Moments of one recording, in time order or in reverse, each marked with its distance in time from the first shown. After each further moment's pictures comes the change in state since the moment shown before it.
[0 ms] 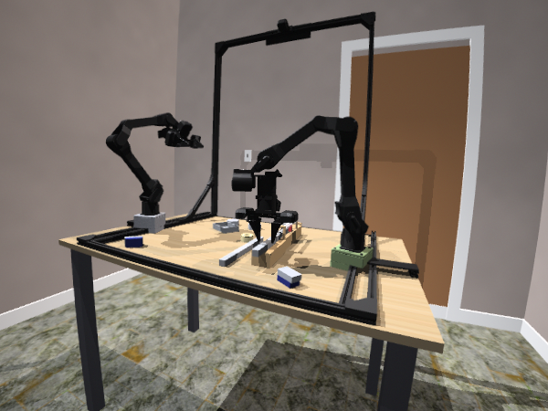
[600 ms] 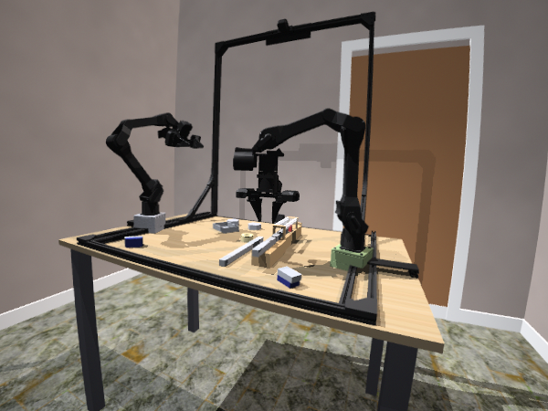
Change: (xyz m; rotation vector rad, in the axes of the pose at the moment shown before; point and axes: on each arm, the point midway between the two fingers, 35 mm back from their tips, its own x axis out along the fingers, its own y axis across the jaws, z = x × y) left arm -0.062 -0.002 0.000 -0.001 0.004 0.011; right arm 0.000 0.000 0.000 0.000 0.000 0.002
